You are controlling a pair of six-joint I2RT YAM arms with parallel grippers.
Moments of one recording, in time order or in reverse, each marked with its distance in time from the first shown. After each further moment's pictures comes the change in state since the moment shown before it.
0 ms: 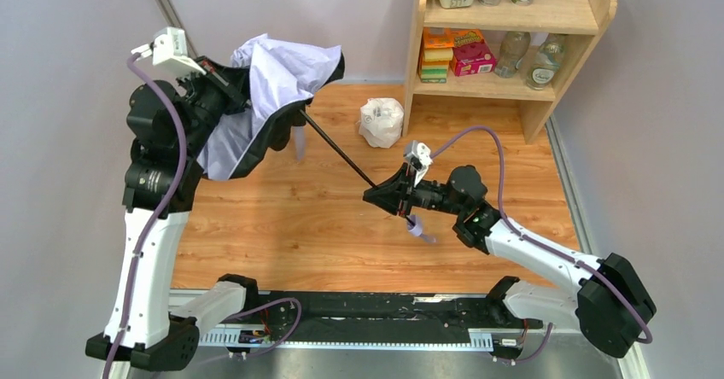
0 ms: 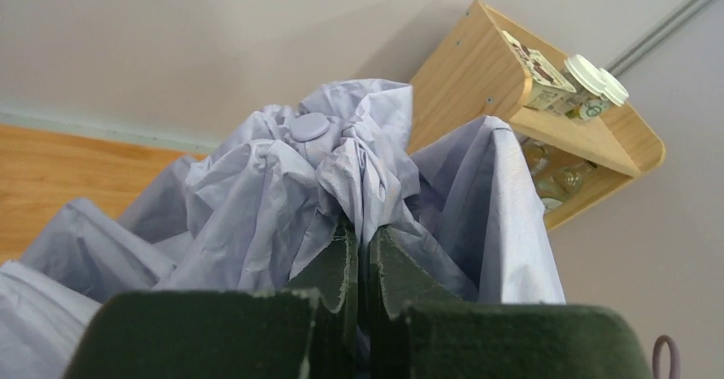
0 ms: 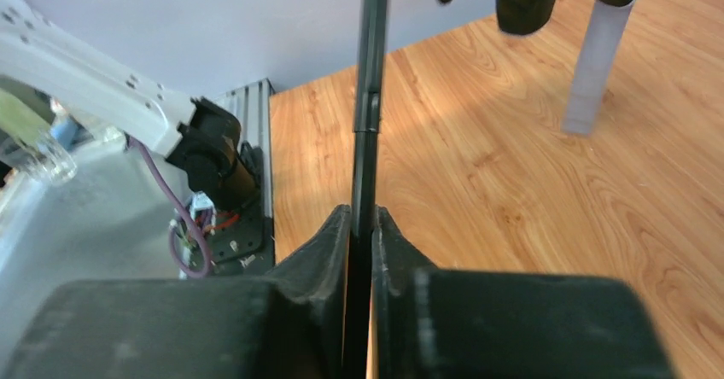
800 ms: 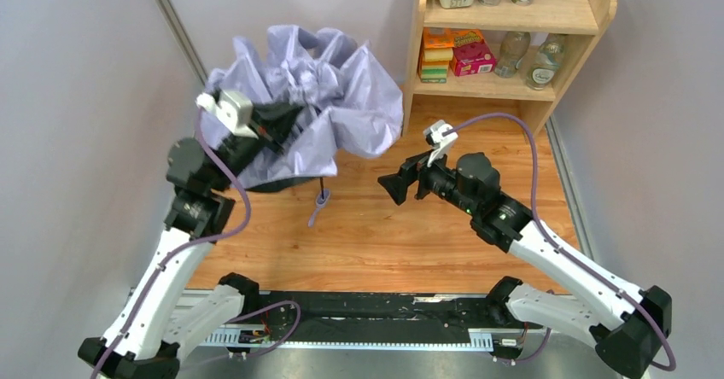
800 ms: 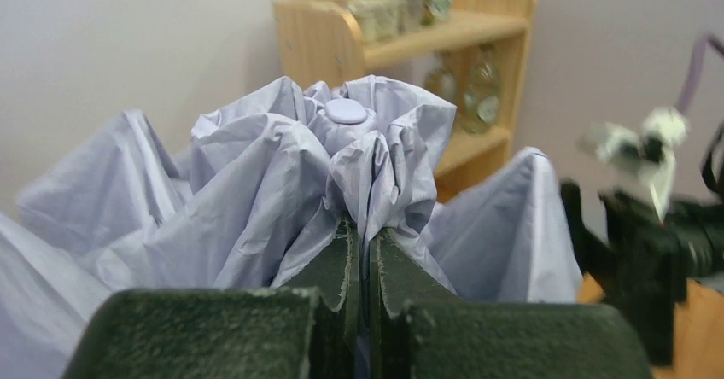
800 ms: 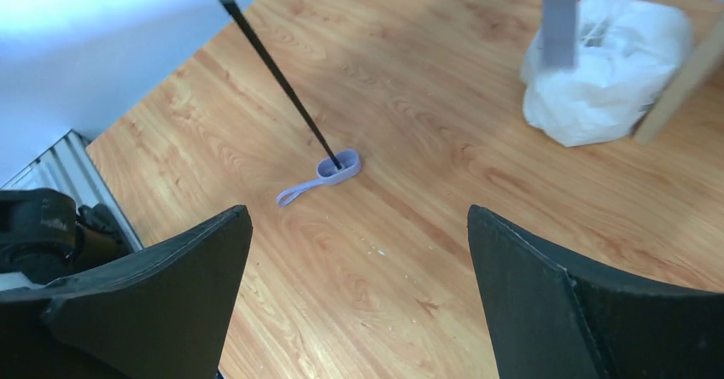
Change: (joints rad) left arm -0.132 -0.141 -0.431 0.602 0.356 0.461; right arm 0.011 -0.124 0.245 -0.667 0.531 -0.074
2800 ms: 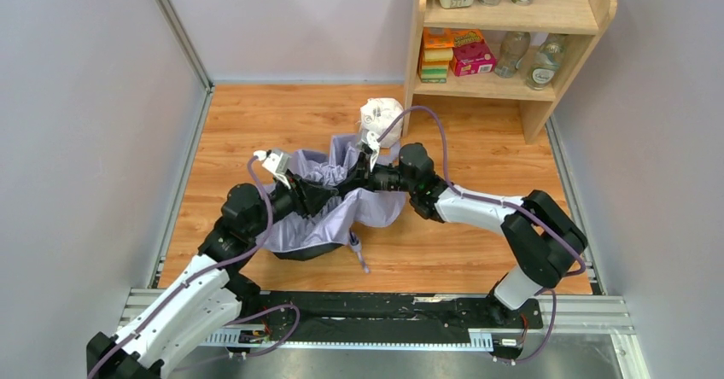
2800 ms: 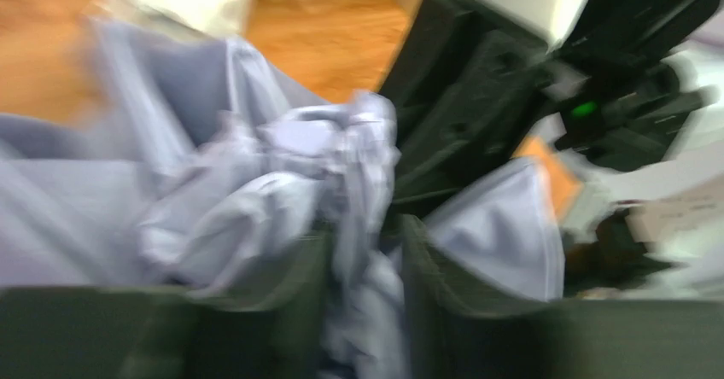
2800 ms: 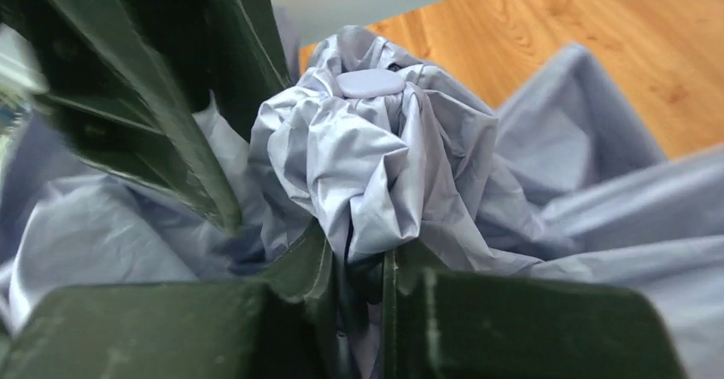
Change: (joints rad) left arm -0.195 -0.241 -0.710 0.054 -0.117 -0.357; right arm 0.024 0.640 0.050 0.735 -0.637 0.018
